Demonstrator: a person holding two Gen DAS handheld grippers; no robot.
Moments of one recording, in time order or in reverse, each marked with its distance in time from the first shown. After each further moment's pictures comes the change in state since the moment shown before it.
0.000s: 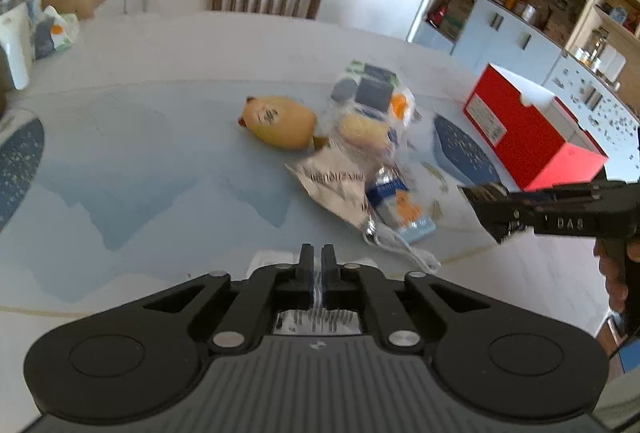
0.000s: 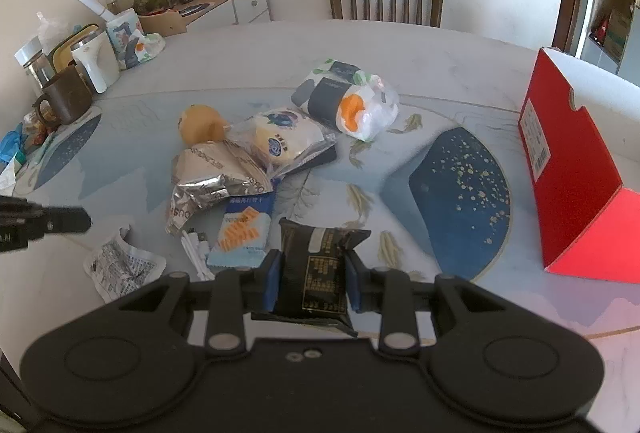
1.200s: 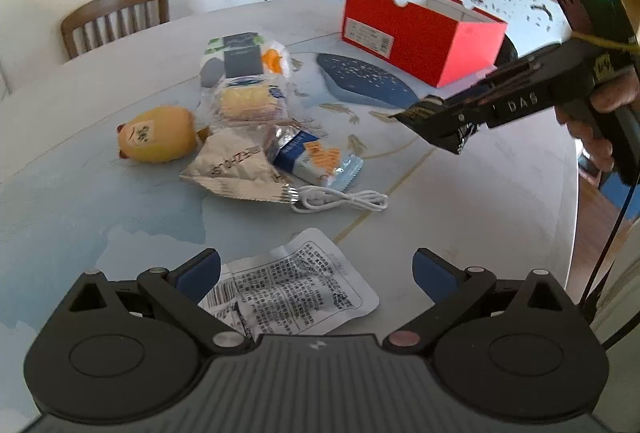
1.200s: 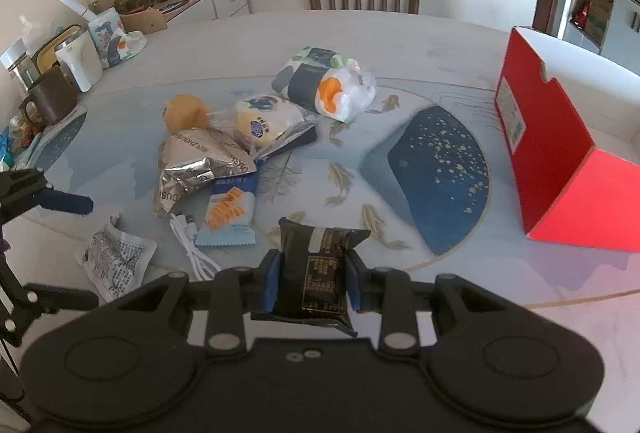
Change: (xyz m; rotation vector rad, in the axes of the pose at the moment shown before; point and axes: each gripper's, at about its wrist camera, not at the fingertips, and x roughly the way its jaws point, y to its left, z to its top) left arm 0.030 -0.024 -0.007 0.486 0.068 -0.222; right arm -0.011 -0.002 -0.014 0.053 0.017 -0.052
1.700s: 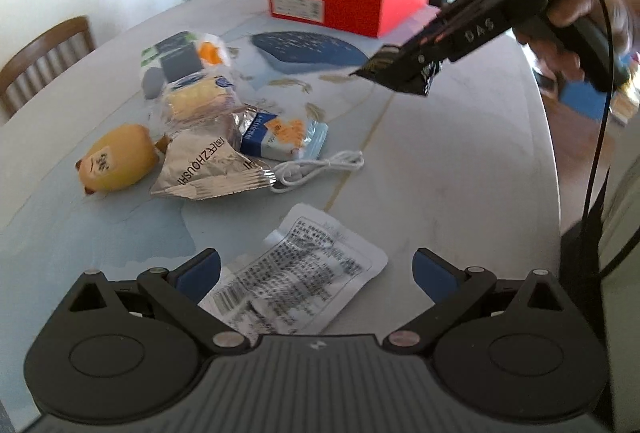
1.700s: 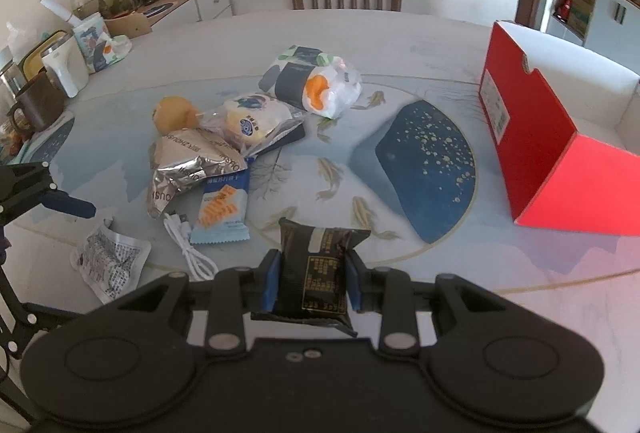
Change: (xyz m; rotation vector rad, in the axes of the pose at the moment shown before) left arm 0.009 0.011 -0.003 0.290 0.078 -0.116; right arm -0.004 0.008 -0.006 0.037 0.000 -0.052
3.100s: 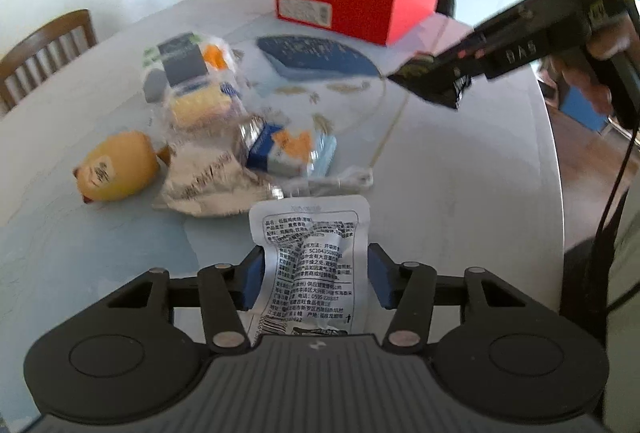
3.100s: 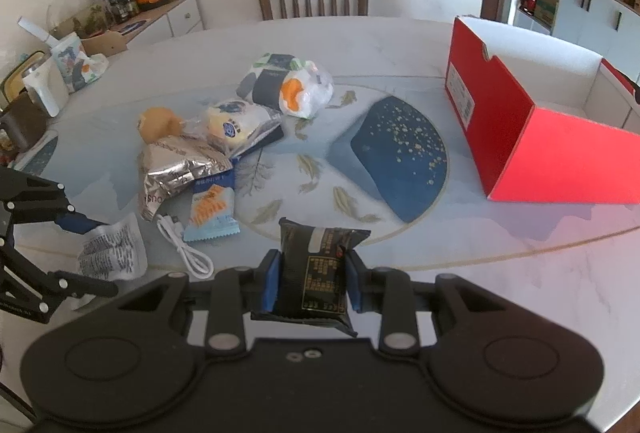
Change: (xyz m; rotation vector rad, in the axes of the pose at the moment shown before) left arm 0.004 0.006 0.017 -0.072 -0.010 0.005; right arm -0.015 -0.003 -0.011 0.060 -0.040 -0.046
